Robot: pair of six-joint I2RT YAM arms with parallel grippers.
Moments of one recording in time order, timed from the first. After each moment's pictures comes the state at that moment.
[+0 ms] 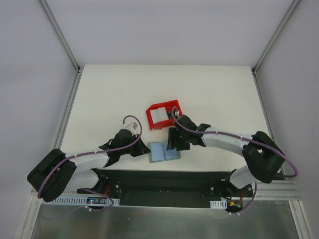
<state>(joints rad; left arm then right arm) -0.68 1.18 0.23 0.27 0.23 -0.94 0.86 1.49 0.82 -0.38 -0.09 0.76</state>
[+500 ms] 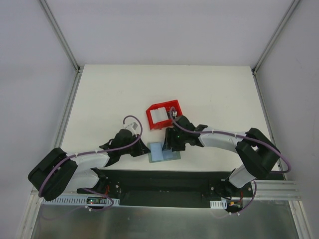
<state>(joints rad) -0.68 1.19 0.23 0.28 0.23 -0.94 0.86 1.56 0.80 -0.26 -0.18 0.82</state>
